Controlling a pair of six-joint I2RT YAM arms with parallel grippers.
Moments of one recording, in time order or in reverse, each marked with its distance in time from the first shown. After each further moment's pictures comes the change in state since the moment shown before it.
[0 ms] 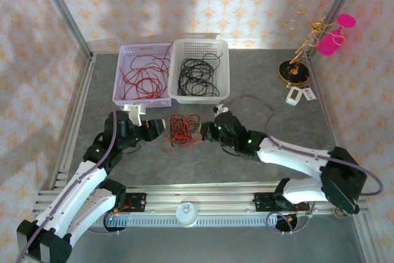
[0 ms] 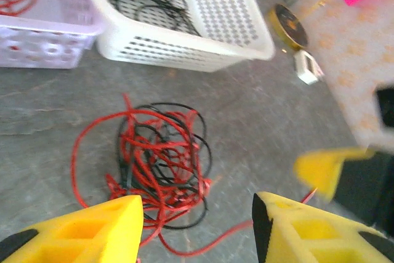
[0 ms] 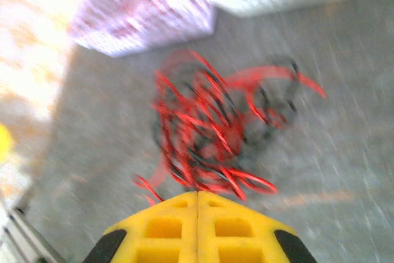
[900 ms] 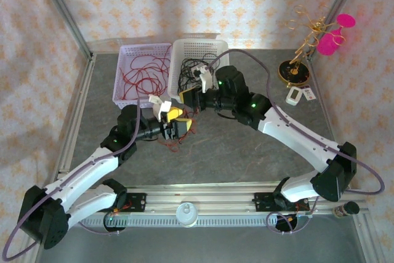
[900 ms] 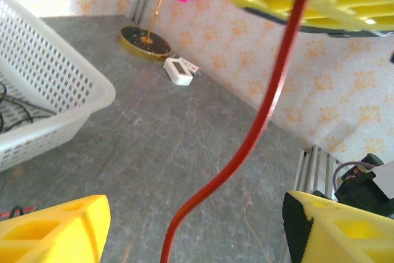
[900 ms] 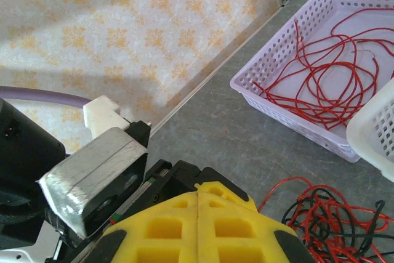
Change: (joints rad) left arm -0.161 0.233 0.010 0.542 0.229 0.185; right arm -0.117 0.145 0.564 -0.239 -0.460 -0.452
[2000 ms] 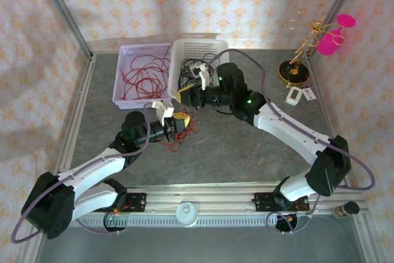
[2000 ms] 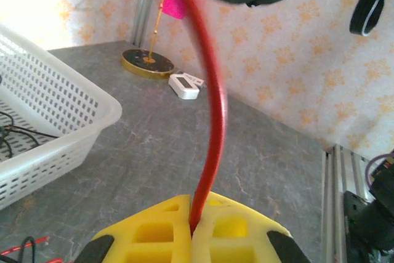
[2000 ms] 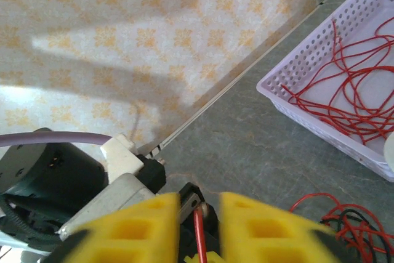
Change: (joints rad) left arm -0.017 0.096 -0.129 0.309 -0.039 0.072; right arm -0.060 0.061 -0.042 0.151 -0.178 0.023
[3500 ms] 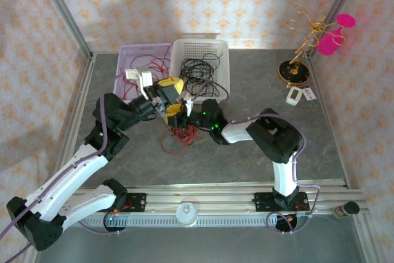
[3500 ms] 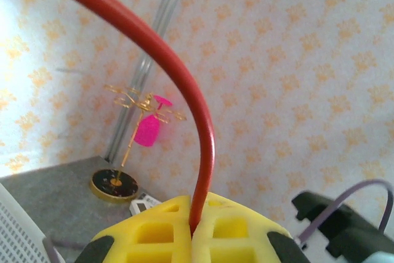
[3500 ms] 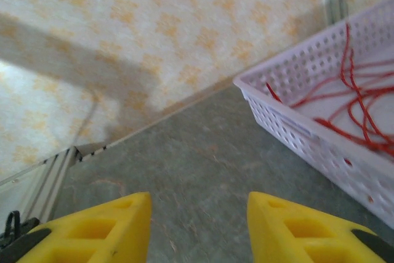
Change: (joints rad) left arm -0.066 -0.143 0.521 -0.322 -0.168 -0.241; right arm 0.069 0.504 -0.353 1.089 0.053 -0.074
